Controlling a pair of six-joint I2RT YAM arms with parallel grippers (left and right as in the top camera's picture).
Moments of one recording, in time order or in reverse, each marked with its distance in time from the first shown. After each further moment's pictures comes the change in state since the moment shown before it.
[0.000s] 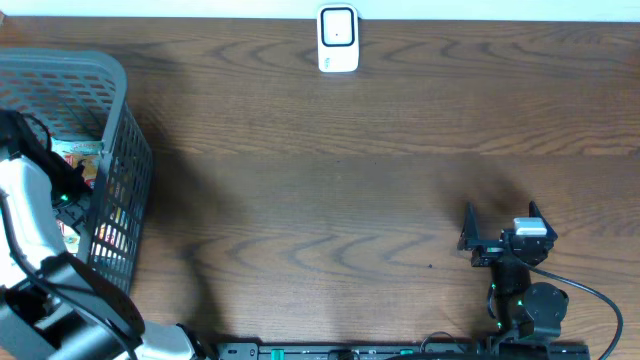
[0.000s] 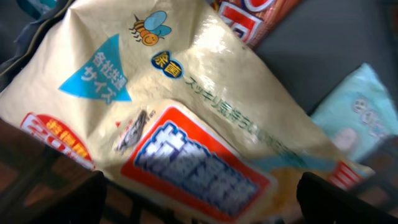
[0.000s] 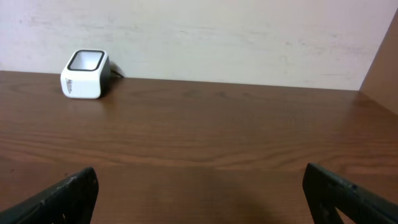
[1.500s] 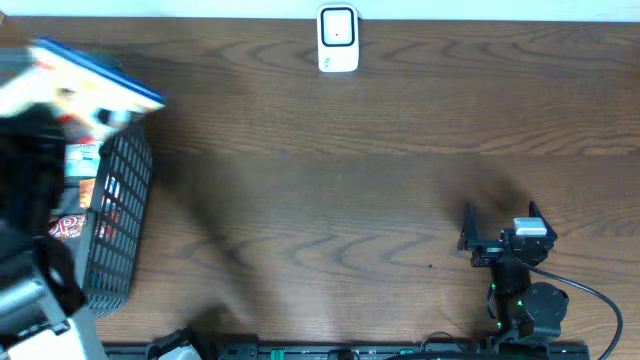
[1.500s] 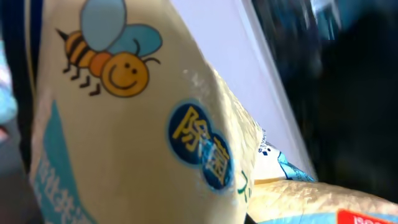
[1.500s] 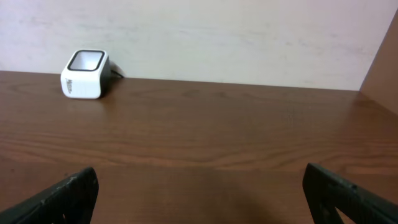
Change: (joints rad) left arm -0.132 -0.677 0.057 0.308 0.308 0.850; right arm 0.000 0.000 0.000 0.000 0.000 0.000
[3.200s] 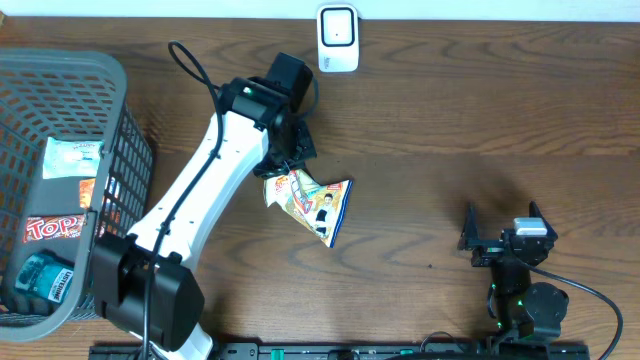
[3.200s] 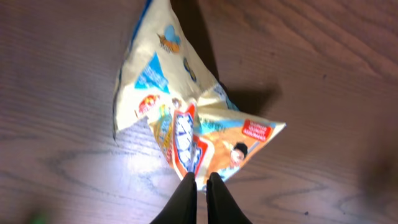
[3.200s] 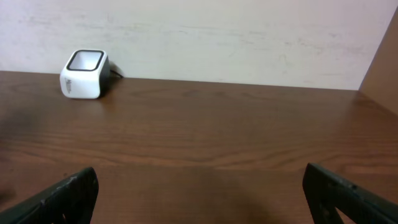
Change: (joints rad) left arm -0.920 0.777 0.207 -0.466 -0.195 0.211; right arm -0.002 0.000 0.000 0.000 0.000 0.000
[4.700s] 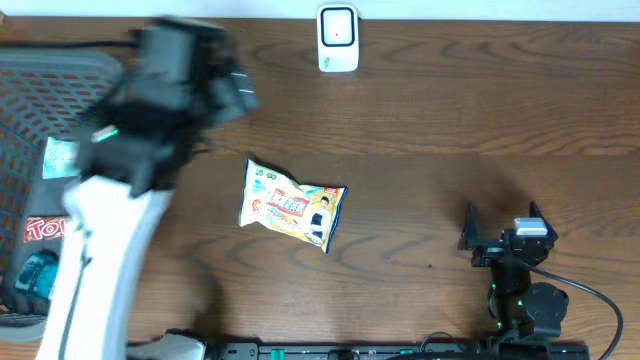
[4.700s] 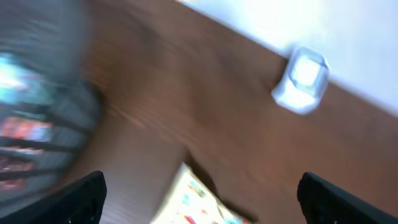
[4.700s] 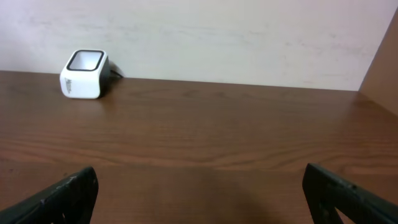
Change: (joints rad) left arm 0.212 -0.344 0.252 -0.032 -0.375 0.116; right arm 0.000 -0.001 0.000 0.000 0.000 0.000
